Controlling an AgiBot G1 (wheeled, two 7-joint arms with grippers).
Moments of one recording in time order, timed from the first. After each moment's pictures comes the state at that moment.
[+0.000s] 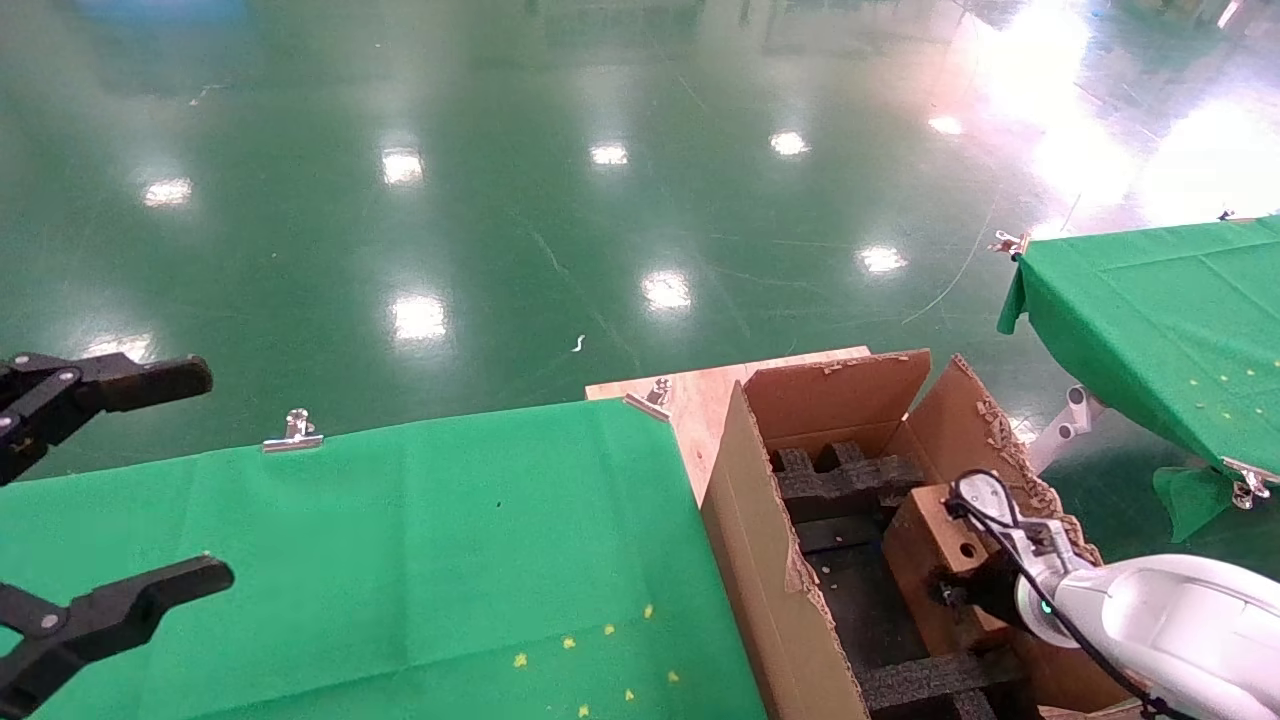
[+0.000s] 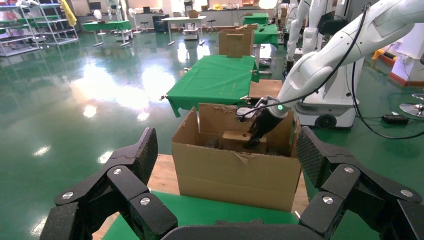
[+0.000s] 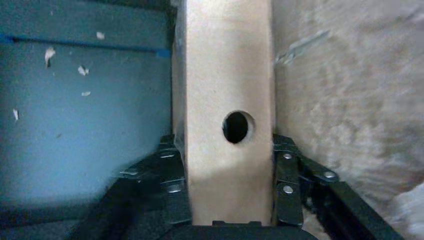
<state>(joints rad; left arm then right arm) -1.07 0.57 0.36 -1.23 0.64 1.44 -0.13 1.20 -0.52 -1.41 1.25 -2.54 -0.65 2.31</state>
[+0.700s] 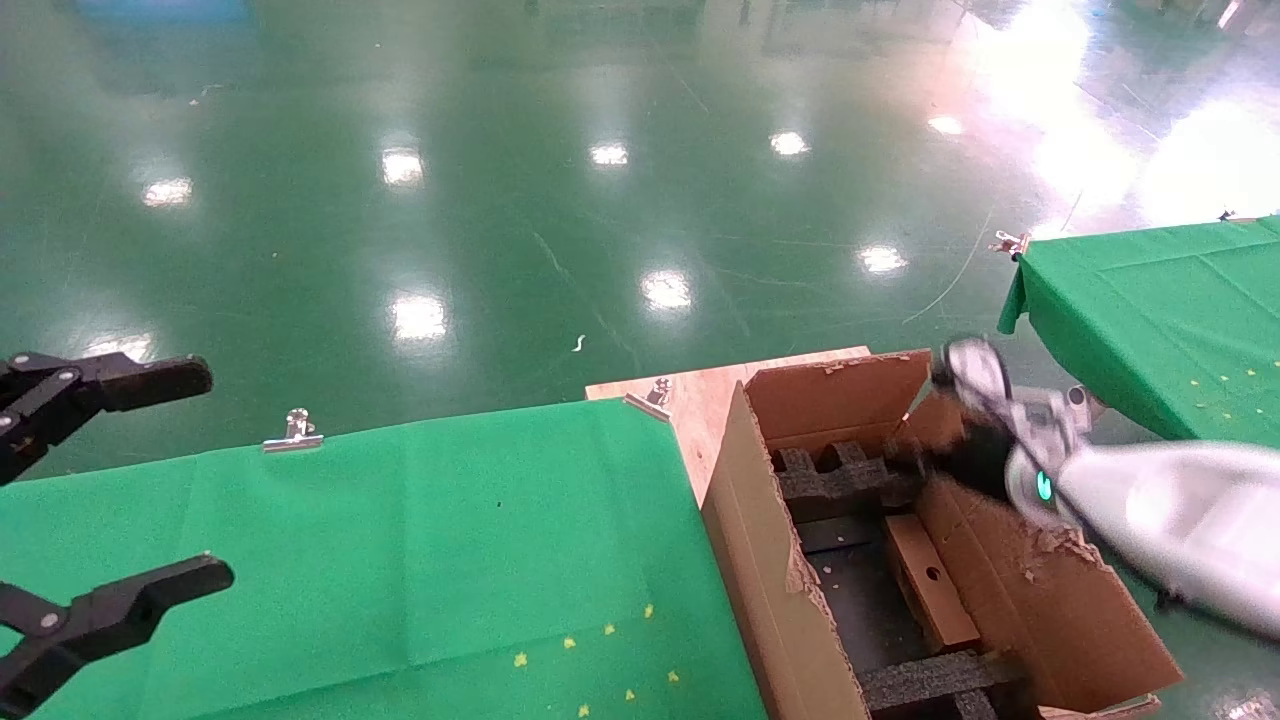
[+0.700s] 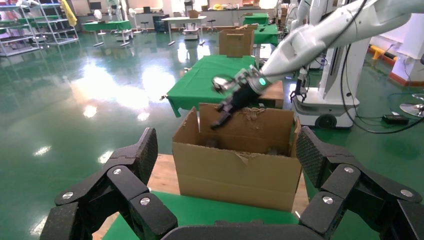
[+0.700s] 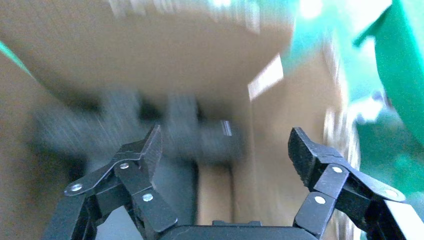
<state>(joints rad) -1.07 0.57 0.36 -1.23 0.64 1.44 -0.13 1.38 -0.48 -1.34 1.35 -2.47 -0.58 2.23</state>
